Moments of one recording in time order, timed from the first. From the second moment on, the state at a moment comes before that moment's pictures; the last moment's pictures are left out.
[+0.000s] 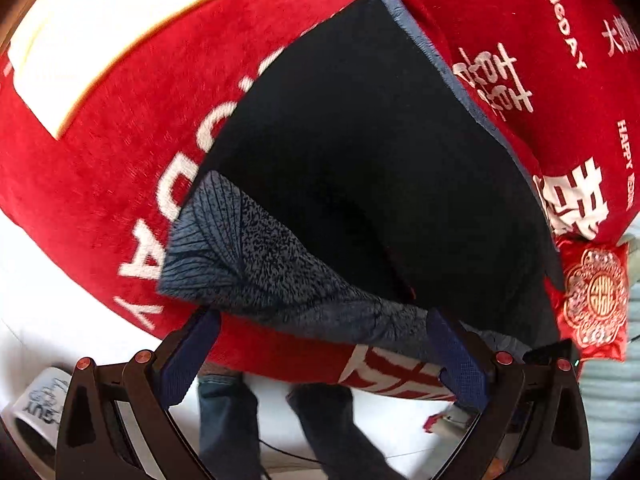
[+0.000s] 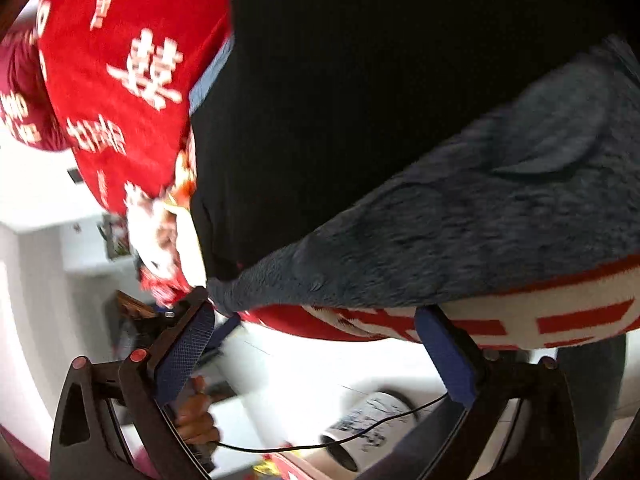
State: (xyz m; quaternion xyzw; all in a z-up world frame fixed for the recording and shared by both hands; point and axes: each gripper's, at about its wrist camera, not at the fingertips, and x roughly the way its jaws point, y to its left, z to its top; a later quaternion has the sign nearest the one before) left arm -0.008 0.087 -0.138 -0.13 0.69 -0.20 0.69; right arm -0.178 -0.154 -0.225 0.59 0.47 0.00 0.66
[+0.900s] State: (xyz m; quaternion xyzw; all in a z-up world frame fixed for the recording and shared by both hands) left arm 0.026 0.078 -0.111 -0.16 0.70 -0.20 0.66; right arm -0.220 -0.249 -0.165 0.64 0.41 -0.03 0.65
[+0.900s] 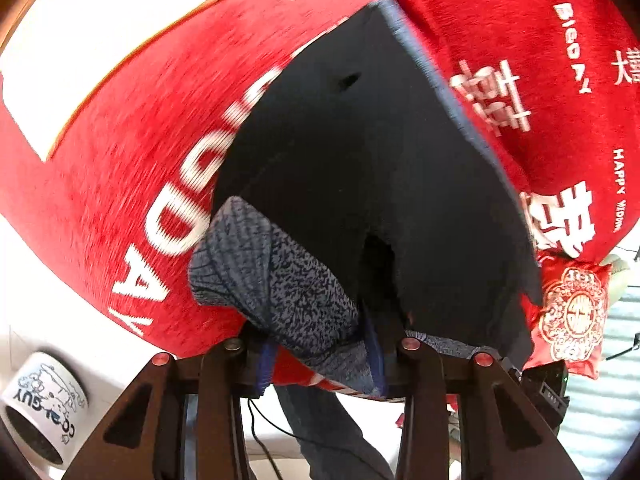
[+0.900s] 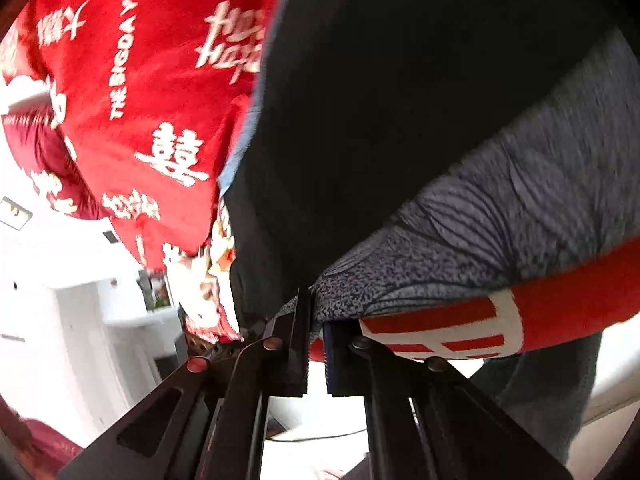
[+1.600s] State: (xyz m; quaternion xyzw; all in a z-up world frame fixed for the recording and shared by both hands) left arm 0.230 -0.098 -0.122 0.00 0.60 -0.12 0.79; right arm 0.053 -0.400 -0.180 0.46 0.53 0.03 0.71
